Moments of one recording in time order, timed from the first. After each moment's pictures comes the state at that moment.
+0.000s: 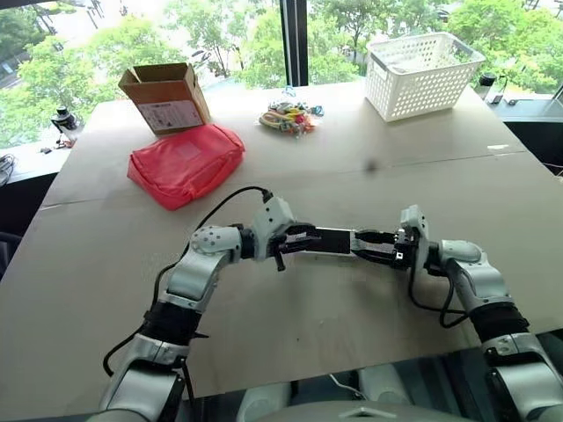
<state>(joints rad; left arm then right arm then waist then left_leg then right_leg) -0.36 0.48 -0.16 0.01 -0.25 0.27 -1.02 -0.37 -0.45 0.06 0.33 0.38 0.17 1.25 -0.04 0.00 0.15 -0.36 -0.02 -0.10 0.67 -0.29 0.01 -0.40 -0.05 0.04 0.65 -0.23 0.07</state>
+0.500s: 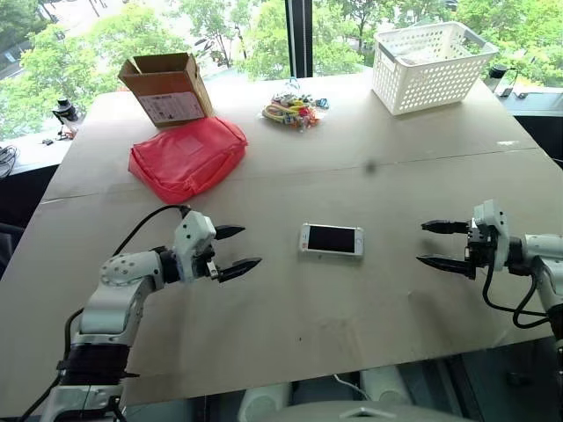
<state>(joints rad) -0.12 0.68 0.12 0.03 -0.35 0.13 -1.11 -0.38 -0.75 -0.06 0.51 0.38 0.02 1.42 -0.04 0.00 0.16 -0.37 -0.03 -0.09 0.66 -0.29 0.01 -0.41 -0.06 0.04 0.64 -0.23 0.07</state>
